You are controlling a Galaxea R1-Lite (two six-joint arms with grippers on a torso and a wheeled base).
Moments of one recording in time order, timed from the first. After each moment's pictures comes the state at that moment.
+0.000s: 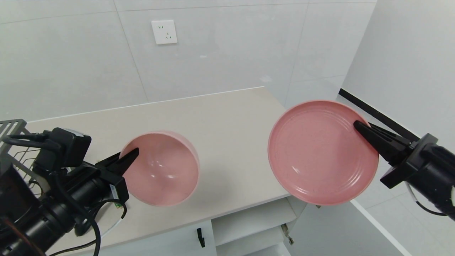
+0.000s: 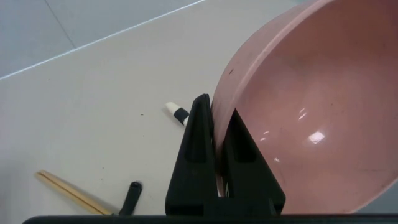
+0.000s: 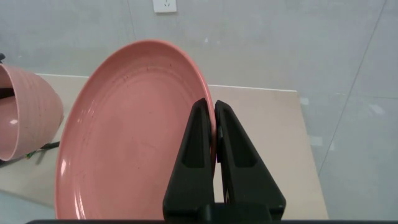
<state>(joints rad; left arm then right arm) -0.46 1.37 -0.19 -1.15 0.12 0.12 0.38 1.48 -0.15 -1.57 0.21 0.04</state>
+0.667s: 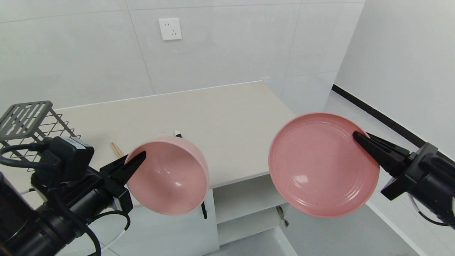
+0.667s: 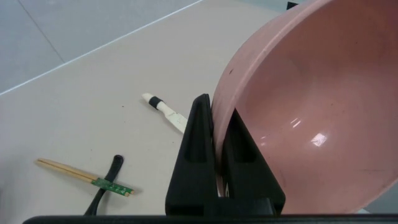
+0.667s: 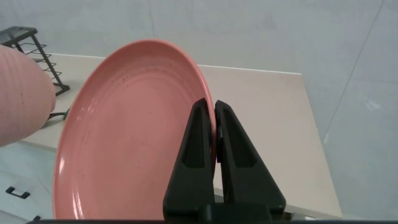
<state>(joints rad) -0.54 1.38 -0.14 -1.26 0.12 0.19 0.38 1.47 -0.10 -1.57 0.21 0.01</state>
